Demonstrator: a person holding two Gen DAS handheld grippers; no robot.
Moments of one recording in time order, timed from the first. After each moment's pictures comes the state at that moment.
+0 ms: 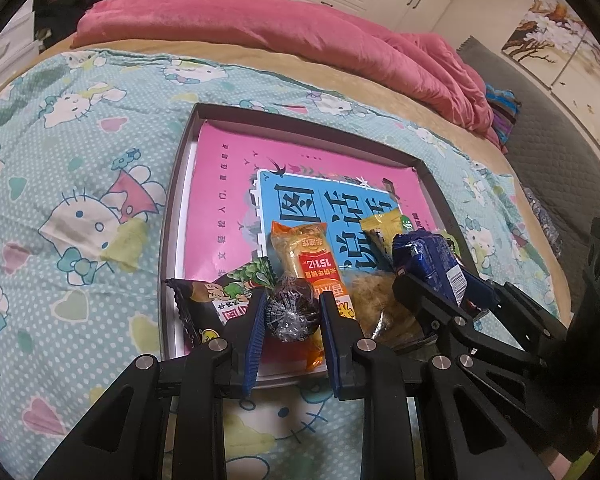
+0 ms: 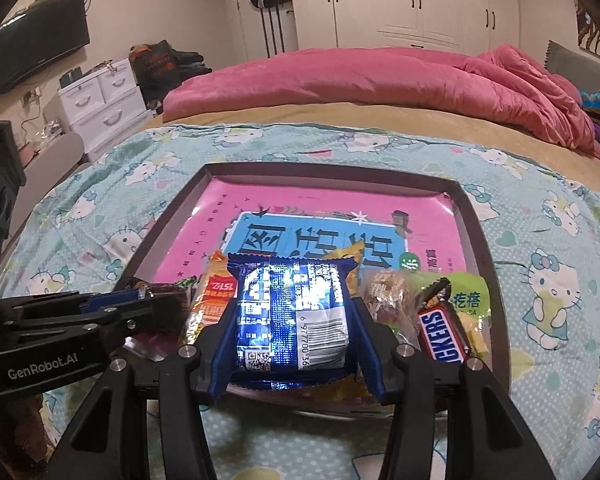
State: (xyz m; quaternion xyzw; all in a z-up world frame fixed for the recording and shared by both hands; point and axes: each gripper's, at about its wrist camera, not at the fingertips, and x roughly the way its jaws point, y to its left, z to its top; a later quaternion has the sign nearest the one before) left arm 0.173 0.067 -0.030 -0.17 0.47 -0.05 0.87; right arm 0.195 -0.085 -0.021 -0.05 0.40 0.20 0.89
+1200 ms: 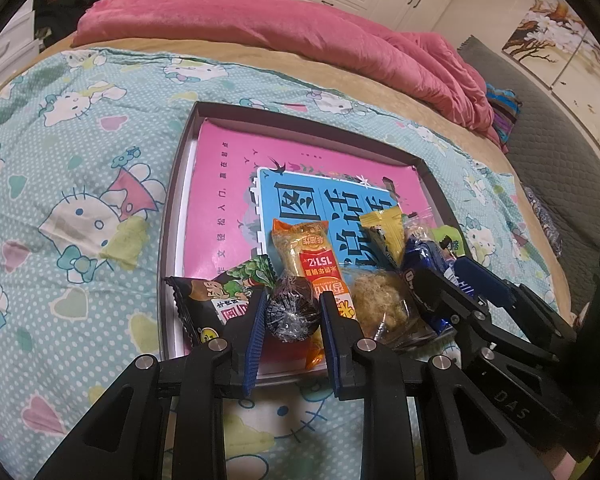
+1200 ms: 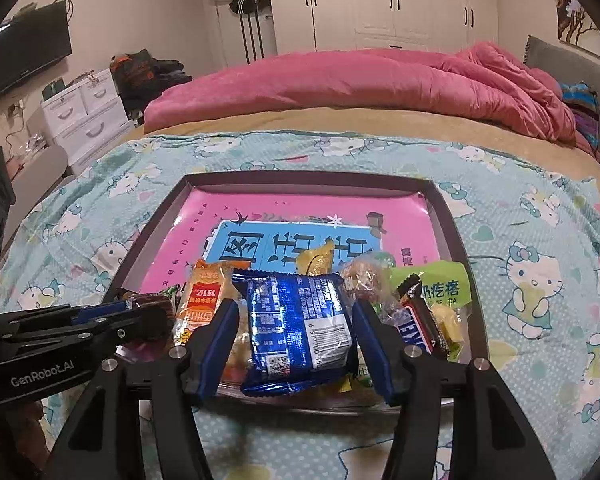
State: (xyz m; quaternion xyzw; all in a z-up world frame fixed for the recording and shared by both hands) left arm 0.174 0.066 -0.031 -0.17 0.47 -0.05 0.87; right arm 0.191 -0.094 -0.013 -0.04 0.39 0.17 0.90
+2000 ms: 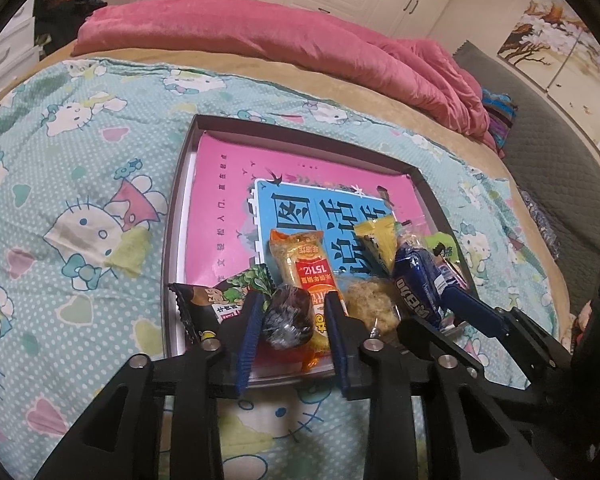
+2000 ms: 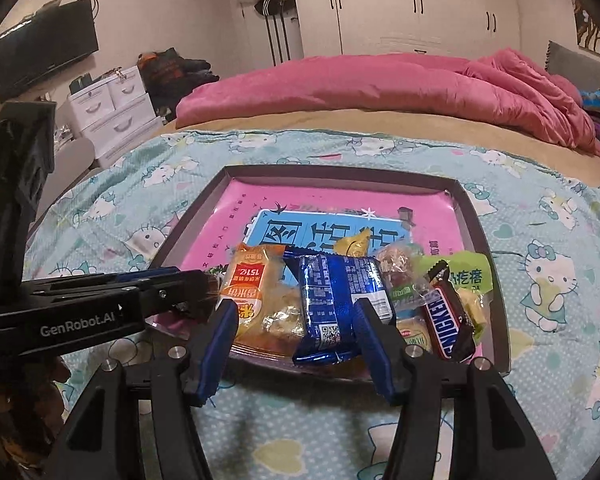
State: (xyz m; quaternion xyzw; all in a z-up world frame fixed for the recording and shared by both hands) left arm 0.168 0.068 -0.021 -0.17 0.45 -0.05 0.87; right arm 0.169 -0.087 -0.012 -0.04 0.39 0.22 0.89
